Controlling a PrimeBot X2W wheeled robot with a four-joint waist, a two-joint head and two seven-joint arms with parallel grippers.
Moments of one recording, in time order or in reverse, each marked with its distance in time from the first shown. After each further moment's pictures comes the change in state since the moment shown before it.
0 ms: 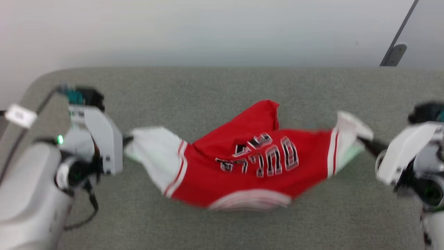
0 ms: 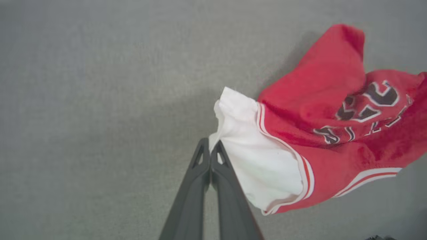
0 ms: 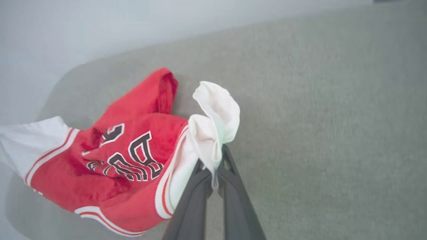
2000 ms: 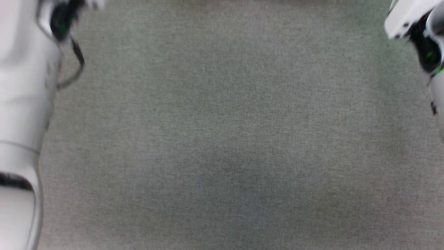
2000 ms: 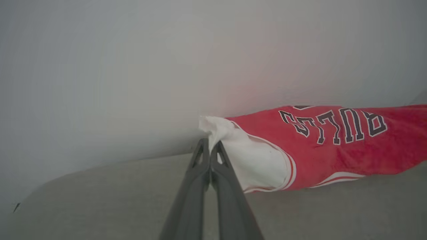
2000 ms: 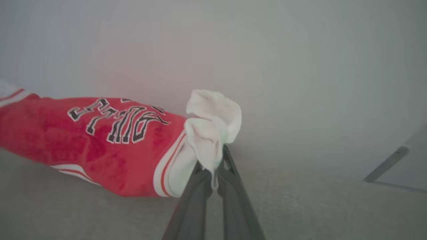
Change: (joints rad) left arm -0.812 -0.169 -0.169 0.634 0.138 -0.093 -0.666; right arm -0.847 -0.057 0.332 0.744 -0.144 0.000 -0.777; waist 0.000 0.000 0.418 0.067
